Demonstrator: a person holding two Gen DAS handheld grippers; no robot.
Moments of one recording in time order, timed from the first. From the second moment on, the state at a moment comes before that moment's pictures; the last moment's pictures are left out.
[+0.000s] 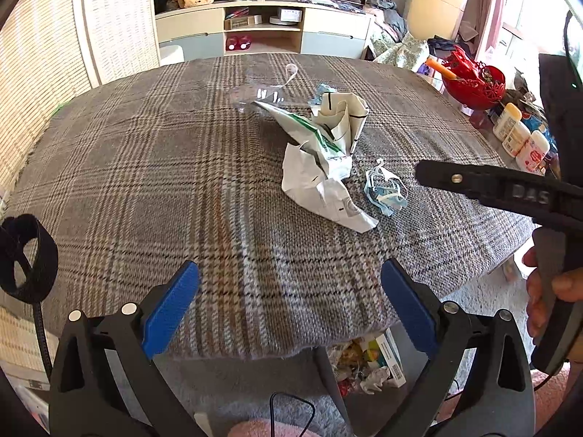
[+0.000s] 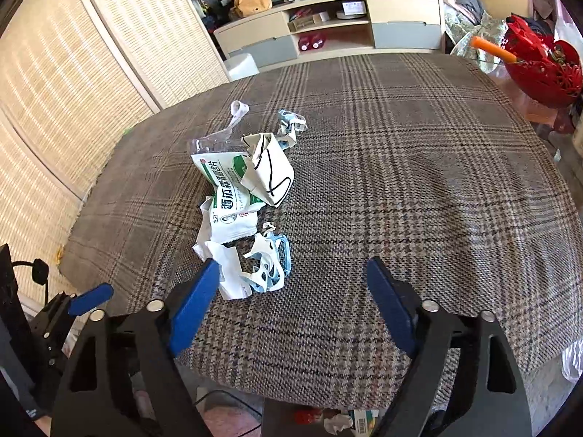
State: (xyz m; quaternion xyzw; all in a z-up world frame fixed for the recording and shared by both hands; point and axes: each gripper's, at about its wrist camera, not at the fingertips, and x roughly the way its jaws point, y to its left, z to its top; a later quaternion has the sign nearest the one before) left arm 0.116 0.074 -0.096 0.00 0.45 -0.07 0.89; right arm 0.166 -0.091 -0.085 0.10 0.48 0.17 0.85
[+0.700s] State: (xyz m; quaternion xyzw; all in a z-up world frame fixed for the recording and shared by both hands) left arm 0.182 0.049 -0.130 -0.01 0.47 -0.09 0.88; right arm 0.191 -0.116 -0.101 0.09 0.48 0.17 0.86
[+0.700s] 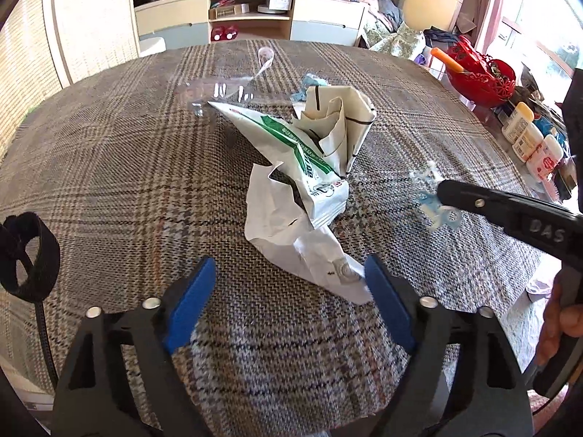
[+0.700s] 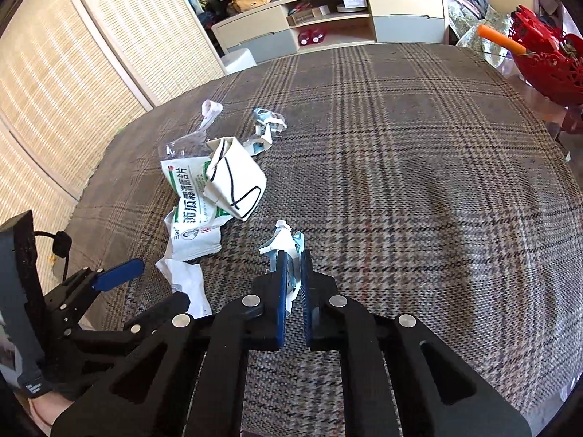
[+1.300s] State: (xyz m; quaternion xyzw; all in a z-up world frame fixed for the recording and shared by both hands) left arm 0.117 0.048 -0.119 -0.02 0.46 -0.12 0.88; right arm 0.127 -0.136 -0.103 0.09 0.48 0.19 0.85
